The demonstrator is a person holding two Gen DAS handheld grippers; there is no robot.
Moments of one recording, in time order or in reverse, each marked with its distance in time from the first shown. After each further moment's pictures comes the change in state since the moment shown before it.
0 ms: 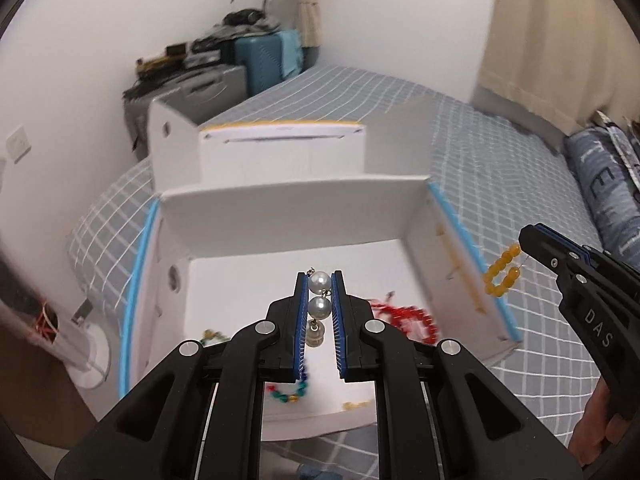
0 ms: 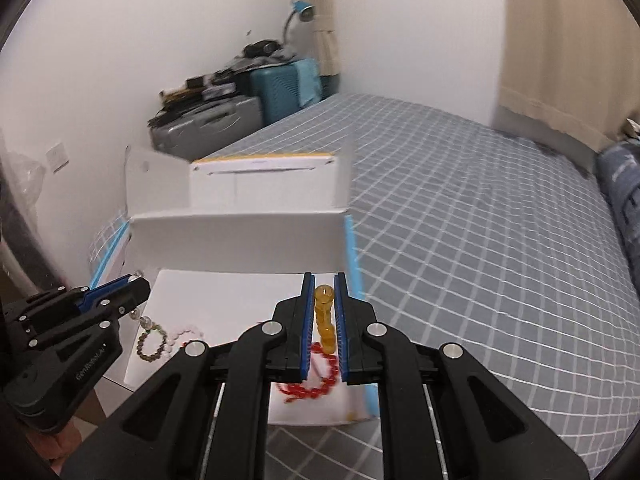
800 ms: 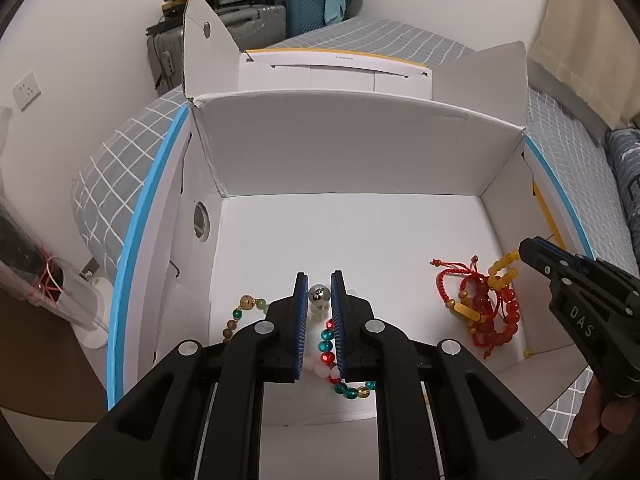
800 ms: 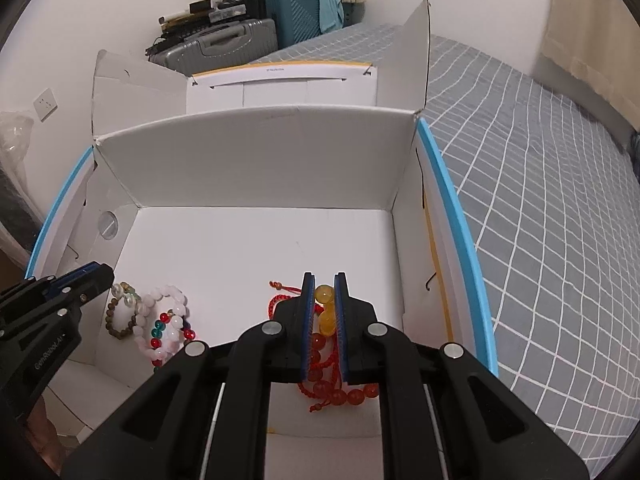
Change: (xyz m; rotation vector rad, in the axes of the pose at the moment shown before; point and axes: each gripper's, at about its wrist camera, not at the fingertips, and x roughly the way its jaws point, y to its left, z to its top) left arm 0.069 0.057 -0.026 -0.070 0.157 0.073; right arm 0.110 0.032 -0.030 -0.027 0.235 0.029
